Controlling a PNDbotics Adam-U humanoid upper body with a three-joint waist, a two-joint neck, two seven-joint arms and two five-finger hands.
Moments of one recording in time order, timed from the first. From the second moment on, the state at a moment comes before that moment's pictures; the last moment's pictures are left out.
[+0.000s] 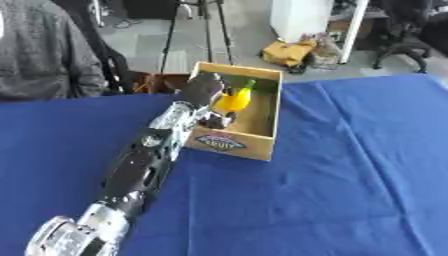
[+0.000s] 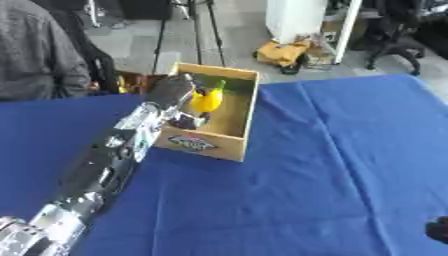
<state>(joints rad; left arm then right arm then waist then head) -1.03 0.33 0.02 -0.73 -1.33 -0.17 0.13 -0.10 -0.21 0.13 -1.94 -0.23 0.03 -0.14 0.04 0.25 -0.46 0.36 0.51</state>
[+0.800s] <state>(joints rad) -1.04 0.33 0.04 -0.69 -1.39 -0.18 0.07 -0.11 -0.21 0.14 -1.95 -0.22 0.03 -0.13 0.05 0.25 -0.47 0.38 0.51</state>
